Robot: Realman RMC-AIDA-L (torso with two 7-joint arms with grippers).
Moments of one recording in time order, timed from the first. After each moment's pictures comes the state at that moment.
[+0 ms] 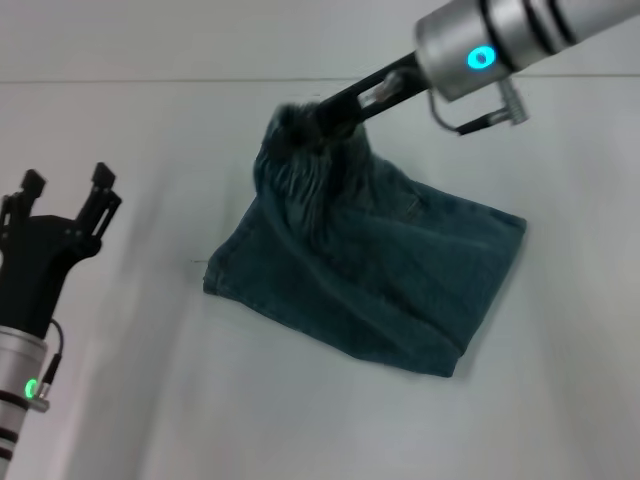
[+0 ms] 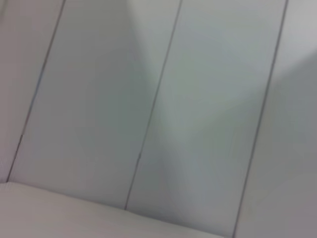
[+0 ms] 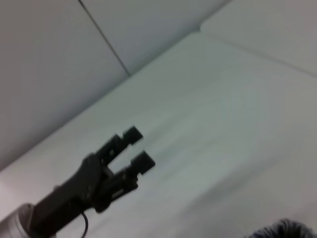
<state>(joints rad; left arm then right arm) -0.33 -2.17 -0.44 -0.14 1.92 1.39 -0.34 1.11 2.06 -1.05 -0.63 -2.18 -1.34 2.29</state>
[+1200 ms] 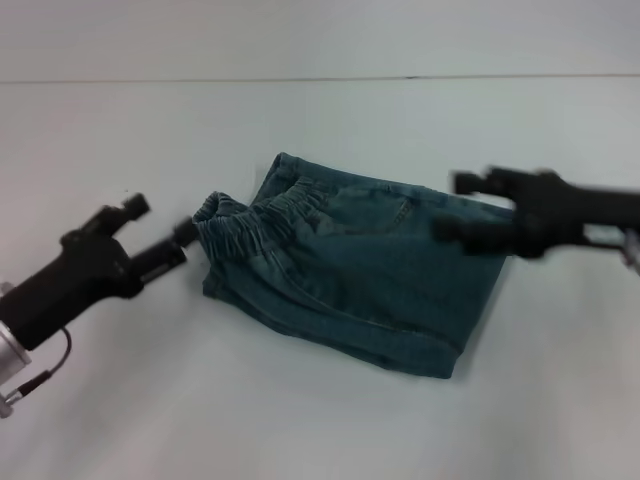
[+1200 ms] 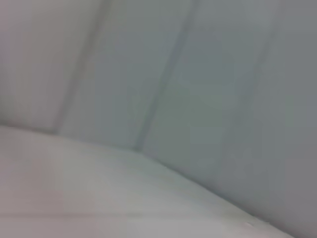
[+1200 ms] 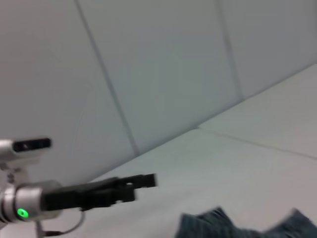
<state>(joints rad) -0.41 -2.14 0.14 0.36 2.02 1.55 -1.05 0.45 2.06 -0.85 -0.78 -1.80 -1.57 1.57</state>
